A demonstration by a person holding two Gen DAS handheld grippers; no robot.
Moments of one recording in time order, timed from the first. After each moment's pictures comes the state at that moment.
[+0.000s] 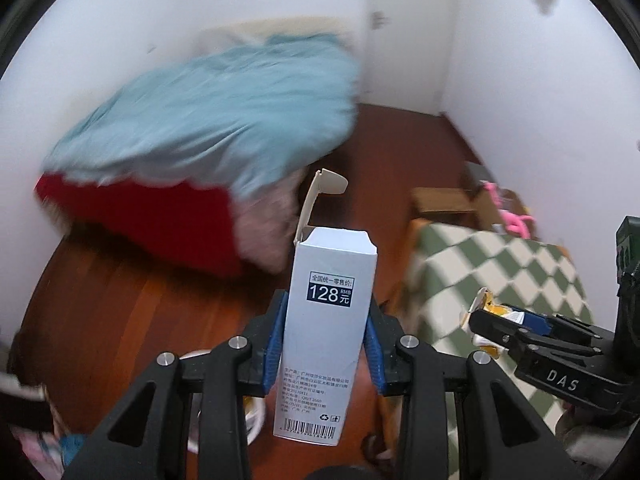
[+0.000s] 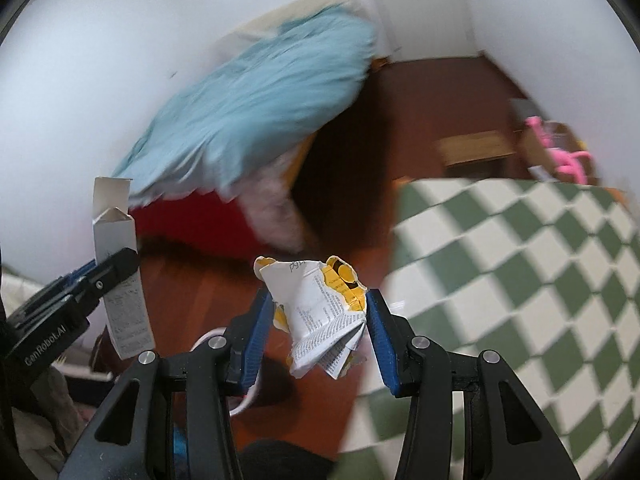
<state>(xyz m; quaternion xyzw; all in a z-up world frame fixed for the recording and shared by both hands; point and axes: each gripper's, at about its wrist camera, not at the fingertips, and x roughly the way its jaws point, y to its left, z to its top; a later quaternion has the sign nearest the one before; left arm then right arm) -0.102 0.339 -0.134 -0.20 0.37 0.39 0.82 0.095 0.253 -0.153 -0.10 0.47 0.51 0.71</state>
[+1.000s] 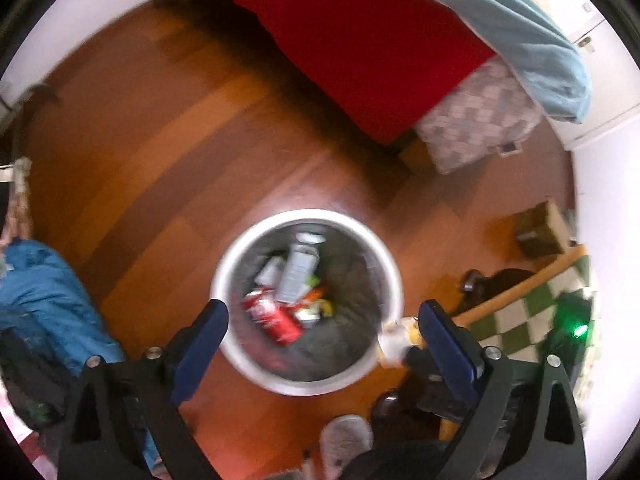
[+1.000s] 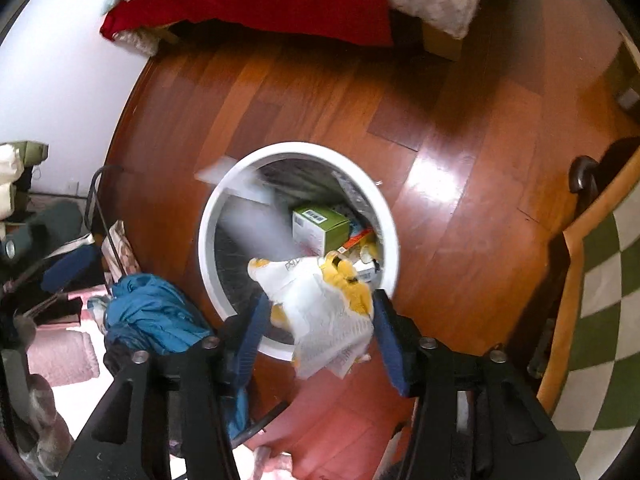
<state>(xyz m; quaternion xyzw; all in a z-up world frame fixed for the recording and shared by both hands) -0.332 0.479 -0.349 -0.48 0.41 0.47 0.62 -0.137 0.482 -0.458 -0.30 0.64 0.52 0.49</state>
